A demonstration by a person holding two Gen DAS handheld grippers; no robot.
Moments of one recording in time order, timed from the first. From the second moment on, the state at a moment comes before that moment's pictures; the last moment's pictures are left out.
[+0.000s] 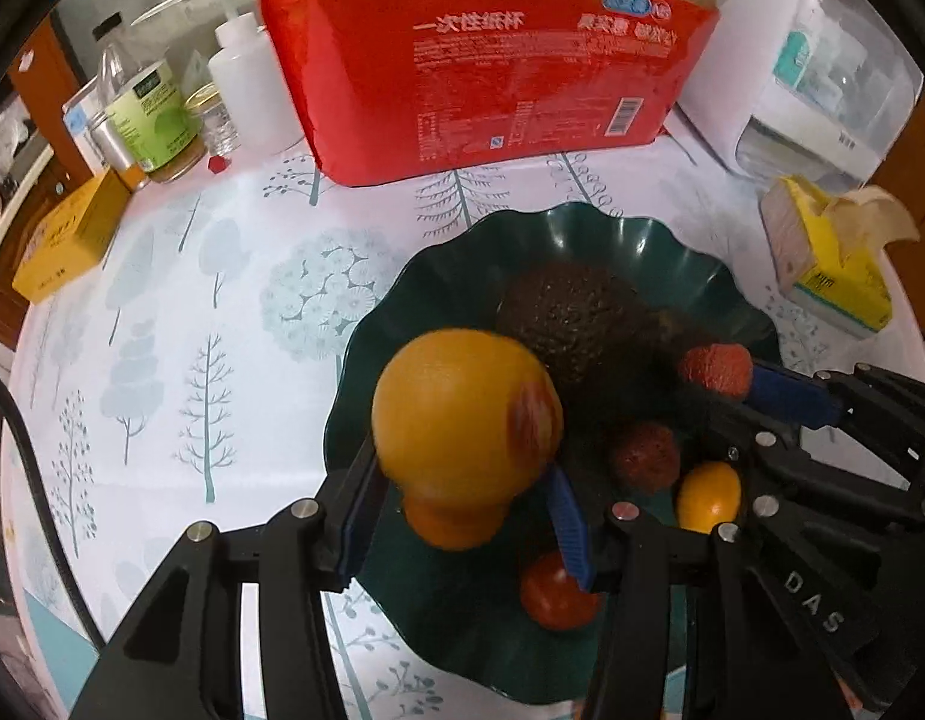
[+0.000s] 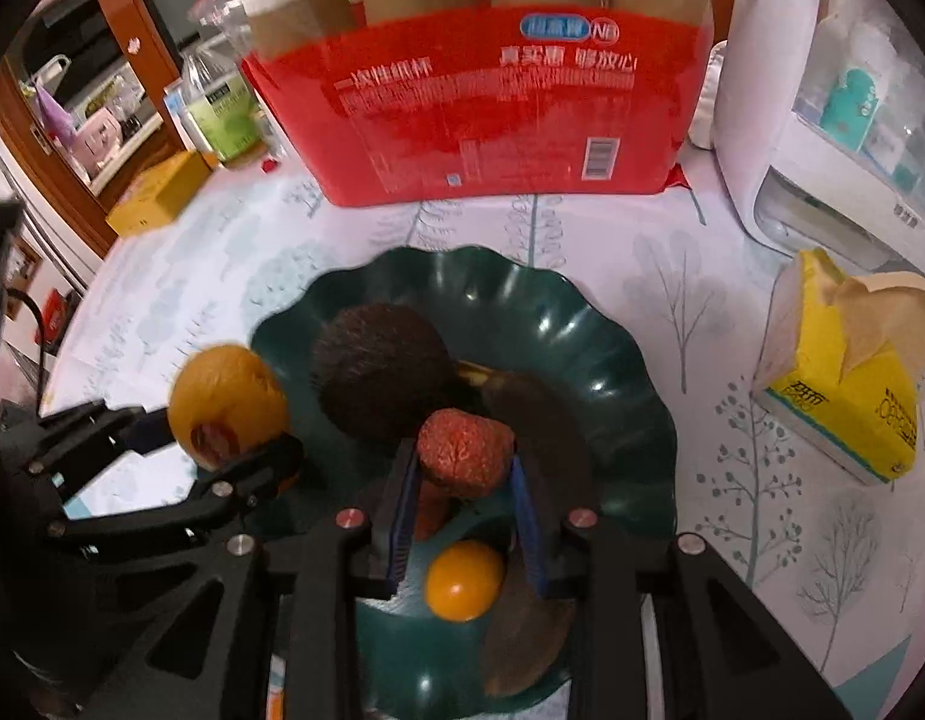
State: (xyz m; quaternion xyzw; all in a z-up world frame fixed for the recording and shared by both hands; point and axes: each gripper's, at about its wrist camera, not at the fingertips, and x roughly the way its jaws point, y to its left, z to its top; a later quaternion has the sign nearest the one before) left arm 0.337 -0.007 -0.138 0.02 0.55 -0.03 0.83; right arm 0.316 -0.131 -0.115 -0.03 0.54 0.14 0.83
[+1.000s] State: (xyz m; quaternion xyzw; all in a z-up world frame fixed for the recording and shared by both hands) left arm 0.298 0.001 -0.092 0.01 0.54 -0.04 0.84; right arm 0.275 -0.151 -0.070 -0.03 0.49 0.15 0.86
